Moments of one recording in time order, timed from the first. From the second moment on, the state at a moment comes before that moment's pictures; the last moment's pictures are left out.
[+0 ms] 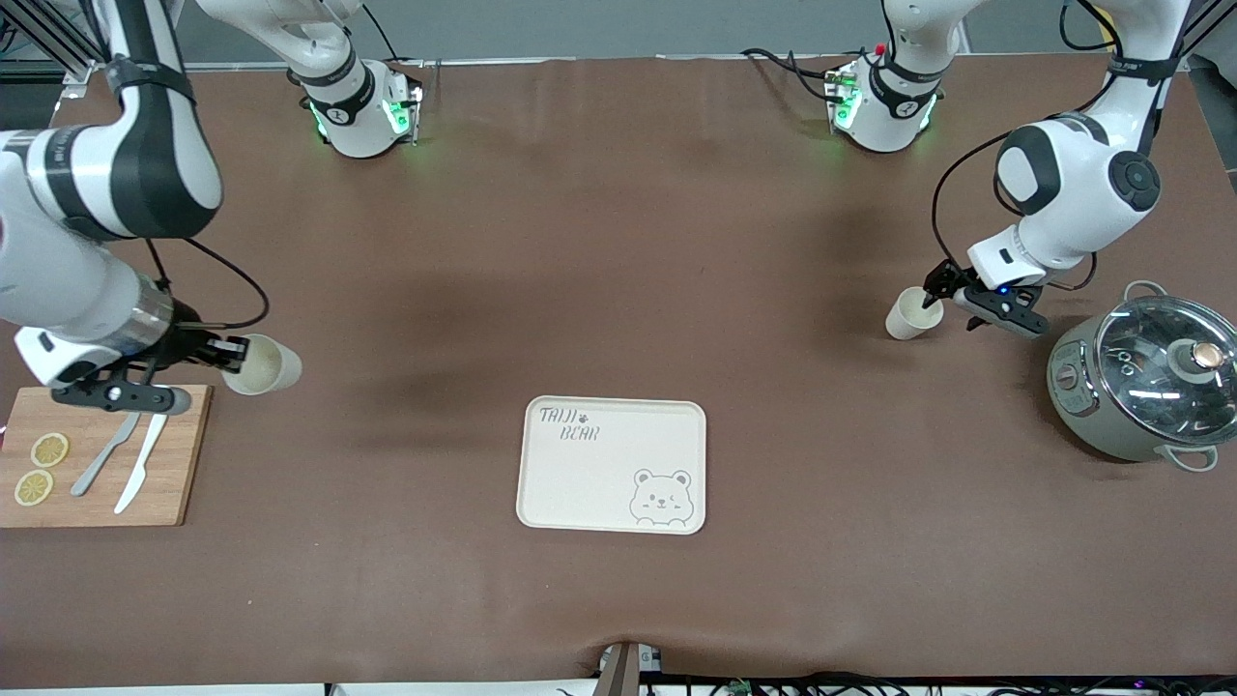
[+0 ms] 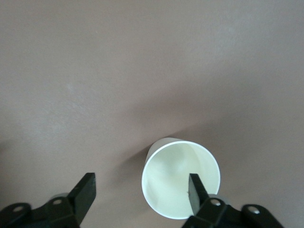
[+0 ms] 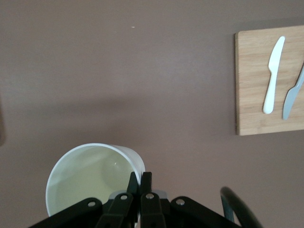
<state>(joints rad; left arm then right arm) 0.52 0.00 -0.48 -2.53 -0.26 2.58 0.72 -0.01 0.18 0.04 -1.76 -0.05 1.91 0.10</state>
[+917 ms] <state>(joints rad) 0.51 0.02 -0.49 -2.32 -0.25 2.48 0.48 -0.09 0.17 0.05 -2.13 0.08 2.41 0.03</state>
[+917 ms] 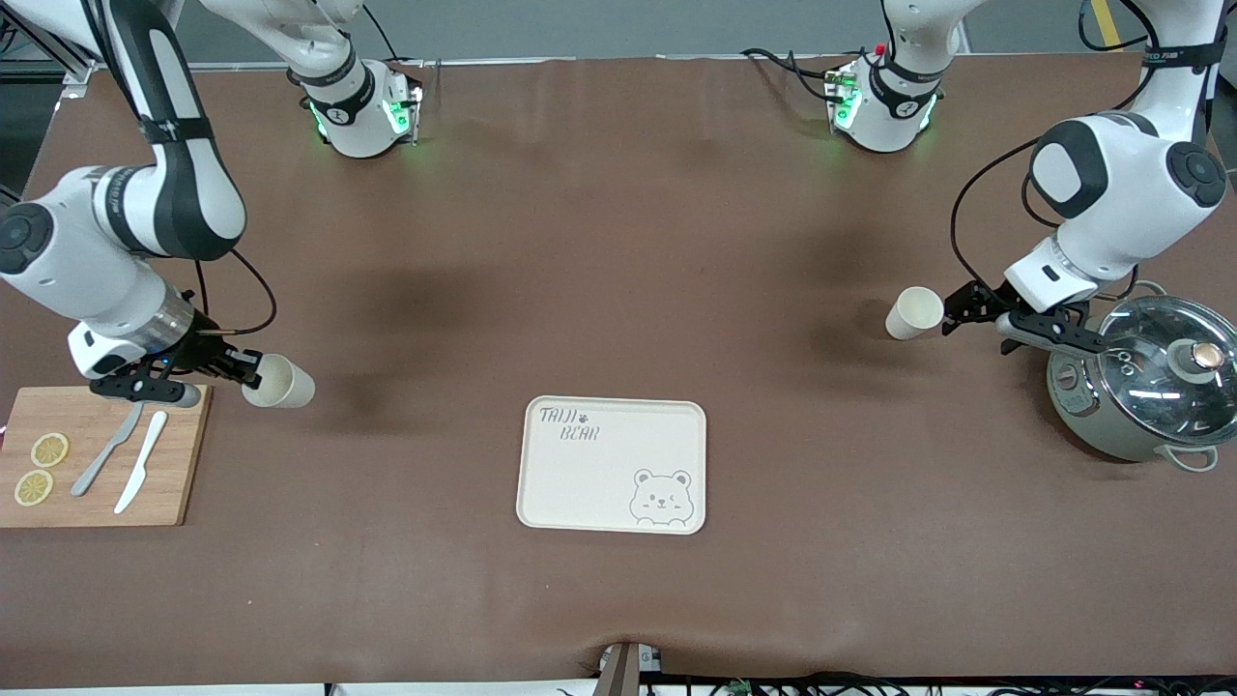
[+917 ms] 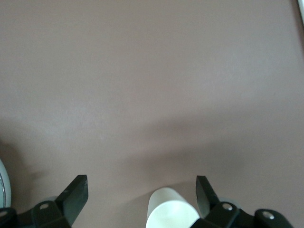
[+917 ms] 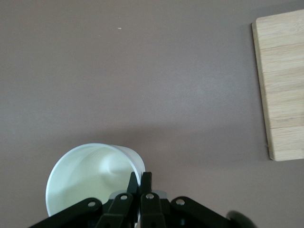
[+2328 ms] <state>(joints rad) 0.18 0.11 -0.28 -1.84 0.00 2.03 0.02 -0.08 0.36 0.05 -2.19 0.08 2.77 0.03</state>
